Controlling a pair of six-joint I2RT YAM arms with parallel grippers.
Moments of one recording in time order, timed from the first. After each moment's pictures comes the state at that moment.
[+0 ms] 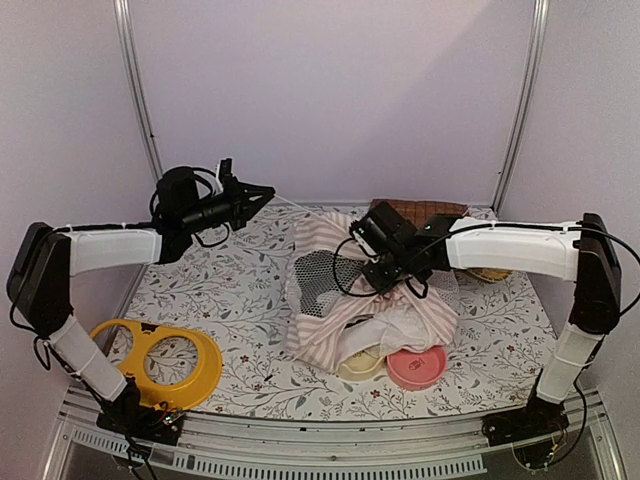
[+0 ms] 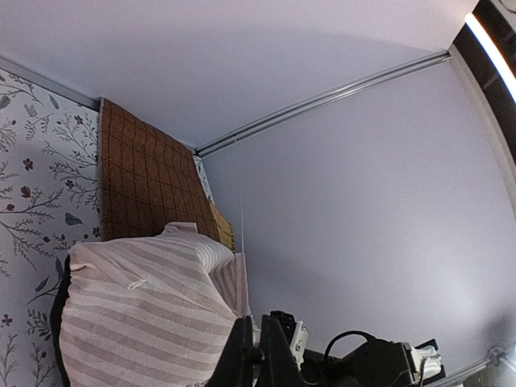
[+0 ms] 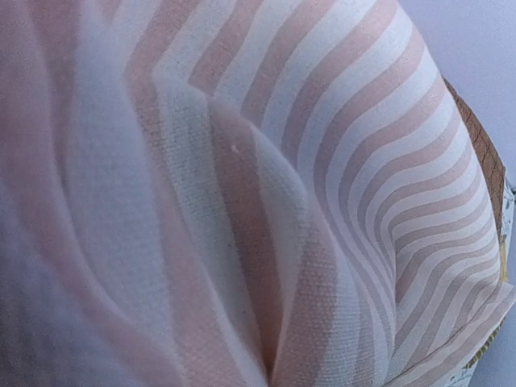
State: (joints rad) left arm -0.38 1.58 0.98 0.57 0.58 -1.13; right arm 0.90 1.80 1.43 -0.62 0.46 0.09
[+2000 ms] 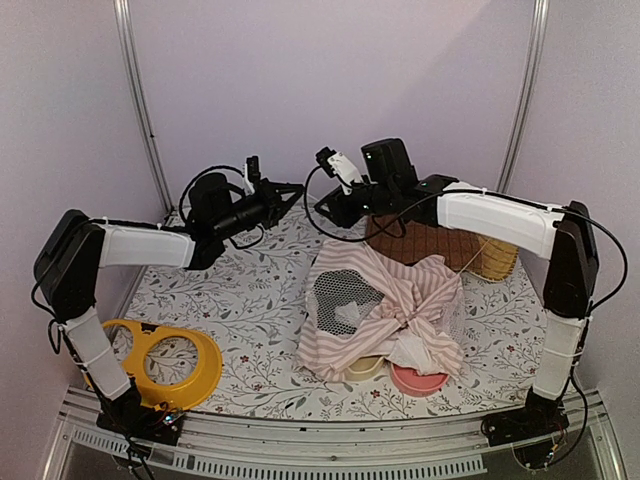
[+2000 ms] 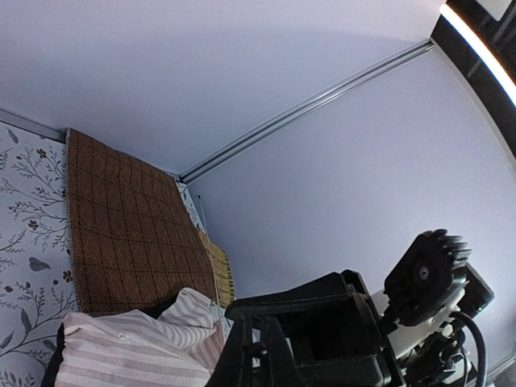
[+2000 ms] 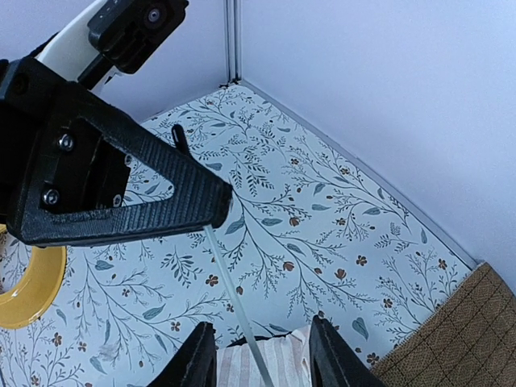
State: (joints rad) left arm -0.57 1.76 1.06 0.77 0.38 -1.09; right arm 0.77 1.92 1.70 -0.22 -0.11 -0.09
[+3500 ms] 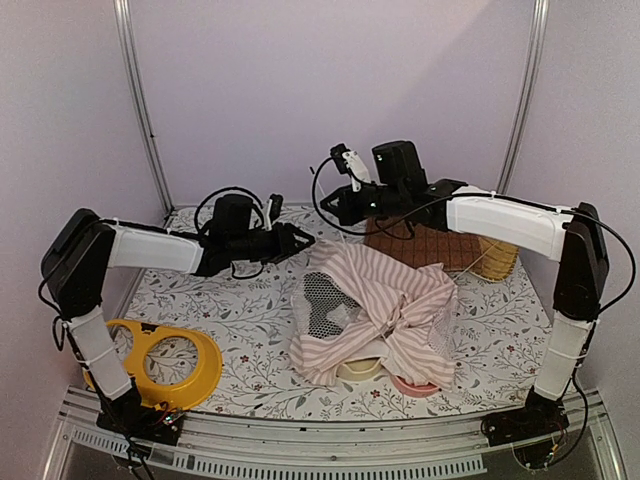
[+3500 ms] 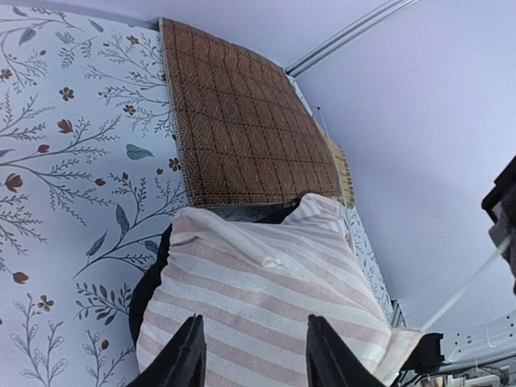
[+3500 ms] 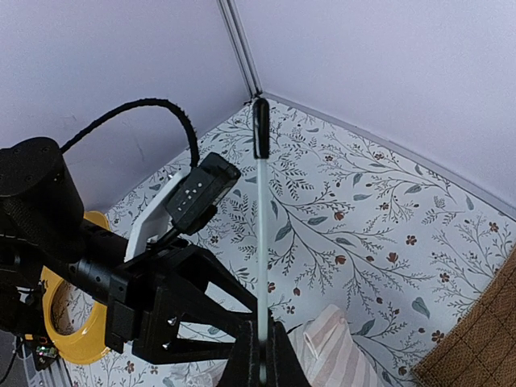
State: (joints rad) left arm -0.59 1.78 1.04 0.37 0.40 -0.74; right arm 0.76 1.86 1.60 -0.15 -0.20 0.16
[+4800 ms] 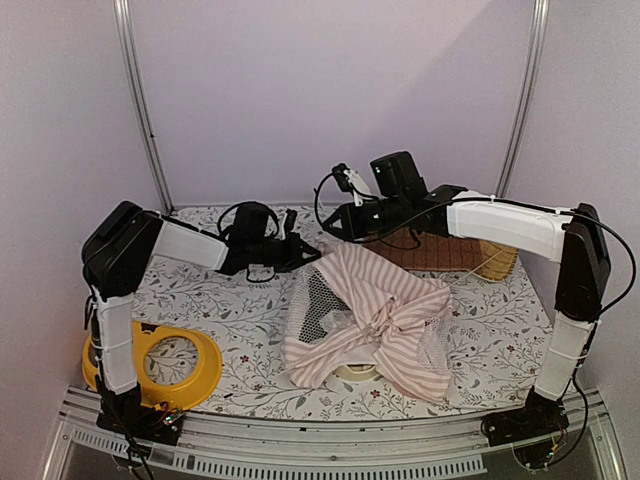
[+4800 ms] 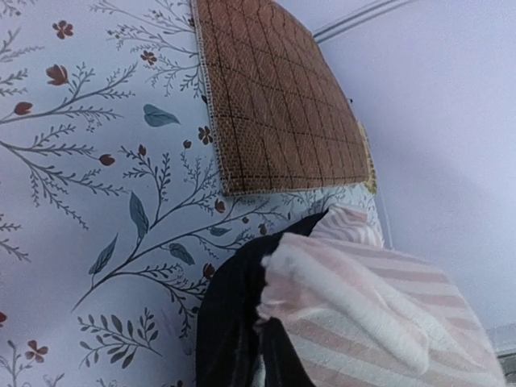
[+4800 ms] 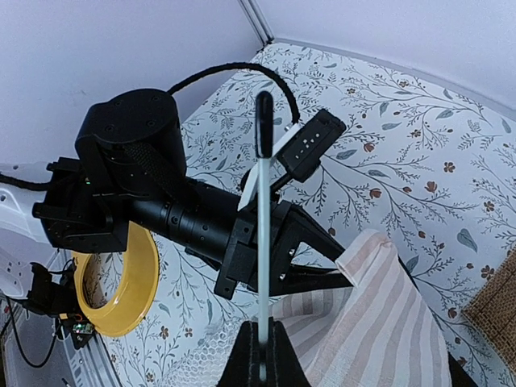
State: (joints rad) left arm -0.55 2.07 1.21 0.36 0.52 -0.76; right arm 0.76 1.85 1.55 -0.25 -0.31 0.29
